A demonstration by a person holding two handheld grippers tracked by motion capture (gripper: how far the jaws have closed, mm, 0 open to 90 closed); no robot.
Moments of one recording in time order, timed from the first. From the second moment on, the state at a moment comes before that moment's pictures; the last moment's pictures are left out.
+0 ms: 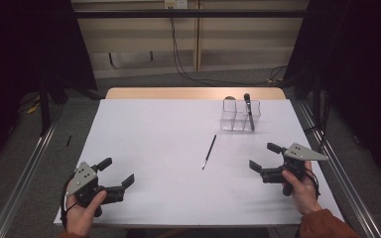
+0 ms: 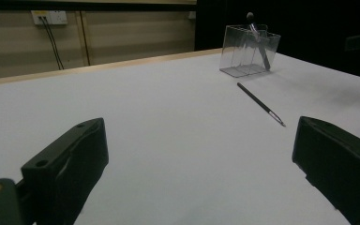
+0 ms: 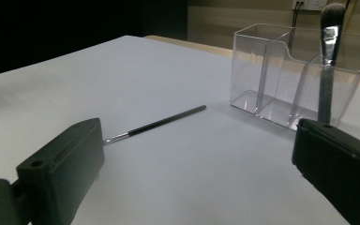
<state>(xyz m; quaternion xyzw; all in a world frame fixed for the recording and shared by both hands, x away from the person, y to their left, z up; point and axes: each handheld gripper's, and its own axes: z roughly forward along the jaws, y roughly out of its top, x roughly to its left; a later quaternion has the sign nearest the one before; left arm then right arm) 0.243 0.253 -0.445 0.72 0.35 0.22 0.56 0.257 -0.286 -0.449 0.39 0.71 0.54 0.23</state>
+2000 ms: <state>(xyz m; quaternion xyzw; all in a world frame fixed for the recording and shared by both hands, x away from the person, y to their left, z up) 0.245 0.252 -0.445 0.72 0.34 0.22 0.56 0.362 -0.172 -0.443 0.39 0.80 0.43 0.16</state>
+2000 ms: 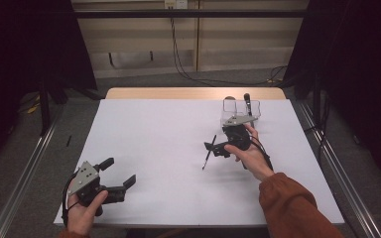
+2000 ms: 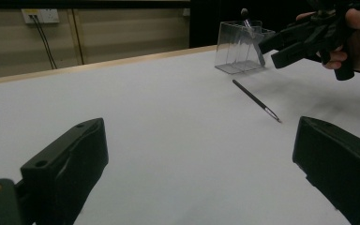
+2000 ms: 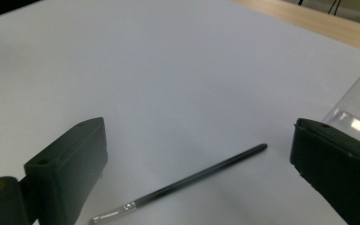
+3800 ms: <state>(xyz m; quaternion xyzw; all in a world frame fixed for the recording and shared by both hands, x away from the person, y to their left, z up) 0.247 0.251 -0.448 0.73 0.34 0.21 0.55 0.405 -0.128 -0.447 0.47 0.87 0.14 0.02</state>
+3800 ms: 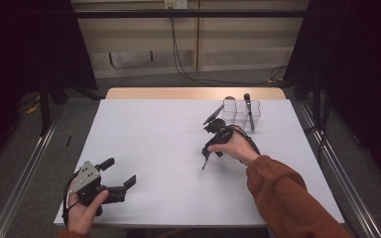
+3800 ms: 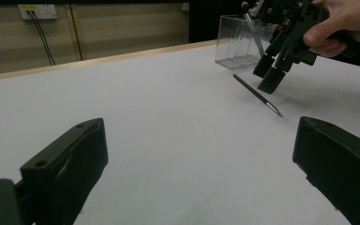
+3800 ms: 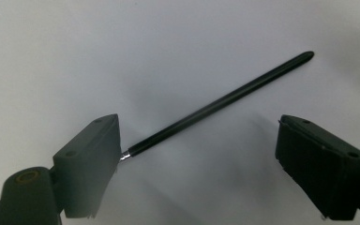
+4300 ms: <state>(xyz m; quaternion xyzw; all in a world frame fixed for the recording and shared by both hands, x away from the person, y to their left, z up) 0.247 0.250 -0.448 0.74 0.33 0.21 0.55 0.403 -0.110 -0.459 0.46 0.88 0.10 0.01</state>
